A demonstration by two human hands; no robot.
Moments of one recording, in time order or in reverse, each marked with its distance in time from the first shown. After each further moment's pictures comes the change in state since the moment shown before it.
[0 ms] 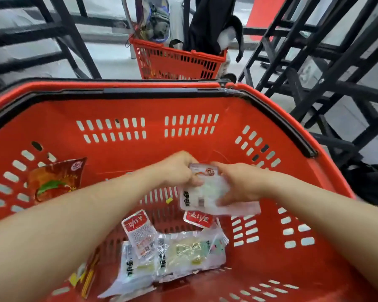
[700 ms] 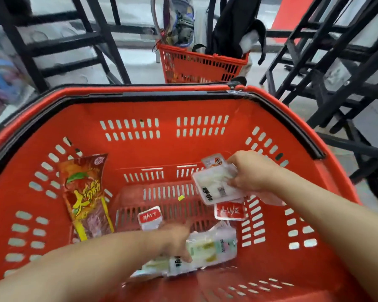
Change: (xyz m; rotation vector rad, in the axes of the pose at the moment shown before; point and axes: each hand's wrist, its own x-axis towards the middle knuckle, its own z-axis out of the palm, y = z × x) left_hand -0.038 -0.117 0.113 0.634 -0.283 -0.243; right_hand -0.006 -0.019 -0.004 0.028 0.228 0.066
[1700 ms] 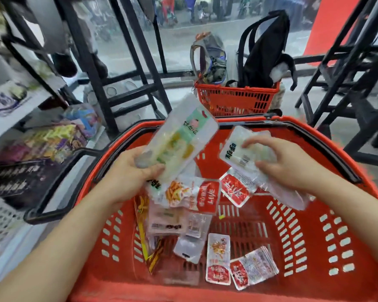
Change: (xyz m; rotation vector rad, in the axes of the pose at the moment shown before) left_hand -0.229 -0.062 -0.146 -1.049 1.027 0.134; right_hand -0.031 -0.021 -0.048 0.408 0.400 -0.284
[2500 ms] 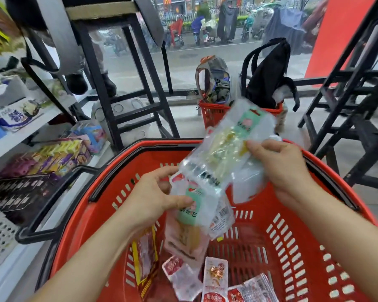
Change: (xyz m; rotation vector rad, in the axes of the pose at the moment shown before) left_hand -0.007 0.017 0.031 -0.149 -0.077 -0.054; right_hand 0.034 -0.026 0.012 0.961 0.392 0.223
